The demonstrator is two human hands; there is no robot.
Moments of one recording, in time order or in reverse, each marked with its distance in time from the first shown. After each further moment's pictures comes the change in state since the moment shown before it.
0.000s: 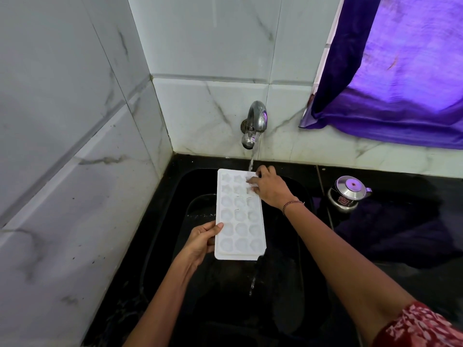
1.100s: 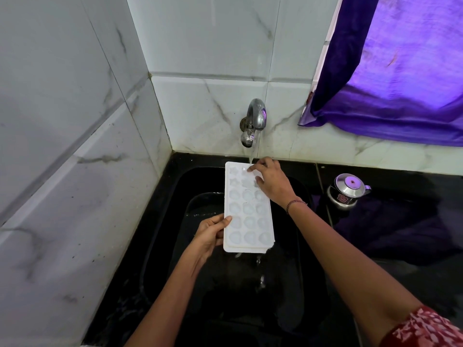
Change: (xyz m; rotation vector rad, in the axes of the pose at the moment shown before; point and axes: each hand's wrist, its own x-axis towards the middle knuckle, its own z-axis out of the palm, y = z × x) left_hand 0.006 0.005 0.020 -0.017 -0.036 0.023; right_hand -0.007 0.003 -0.009 0.307 0.235 0.039
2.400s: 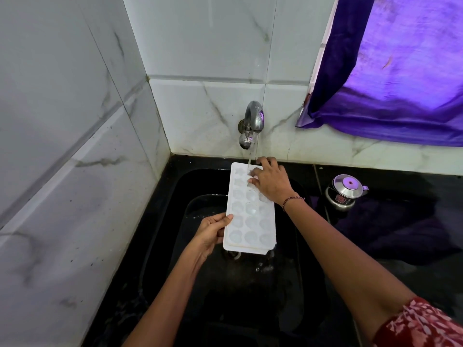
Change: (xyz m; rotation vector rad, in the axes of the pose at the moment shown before) left_hand 0.004 0.008 0.005 0.015 -0.013 -0.013; right_hand 0.007 0.002 0.000 -0.358 -0.097 -0.006
